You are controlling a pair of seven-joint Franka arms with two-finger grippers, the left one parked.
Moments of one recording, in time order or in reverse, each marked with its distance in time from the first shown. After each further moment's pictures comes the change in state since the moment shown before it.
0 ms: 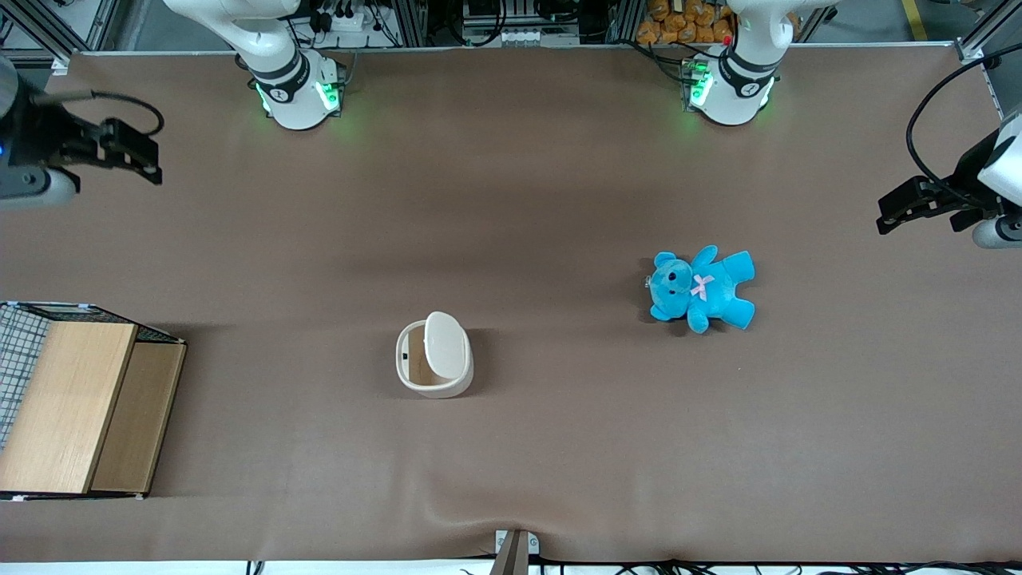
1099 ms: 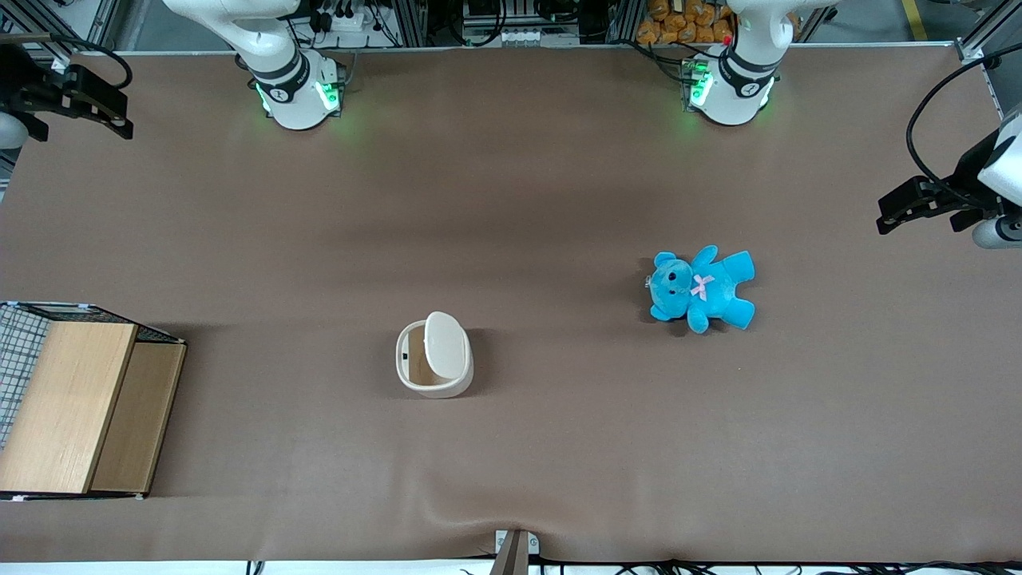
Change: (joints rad) arm 0.020 -0.087 -0.079 -0.051 0.012 -0.061 0.023
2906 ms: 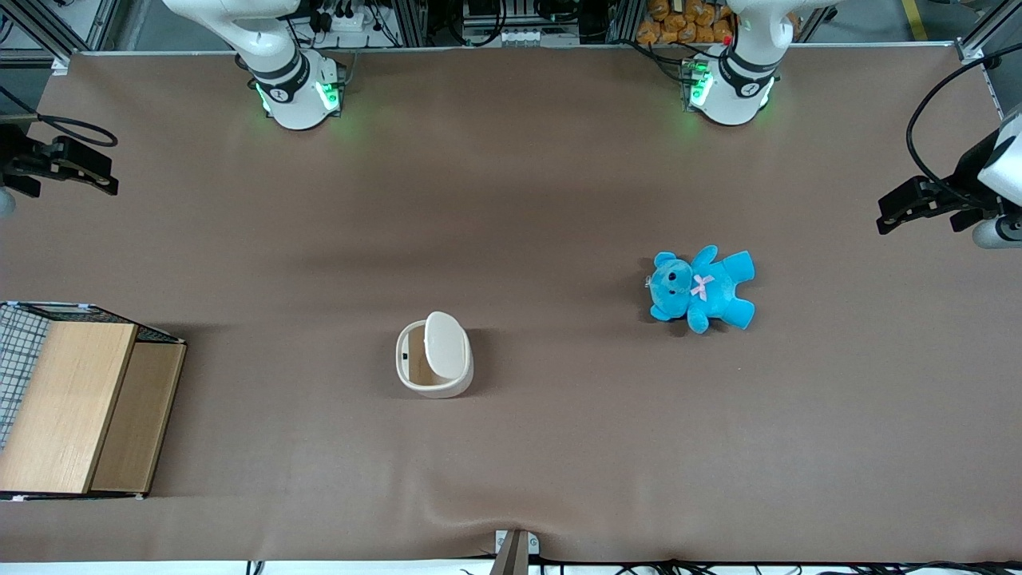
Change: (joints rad) arm 0.004 -0.001 -0.115 -0.179 0.003 0.206 -0.097
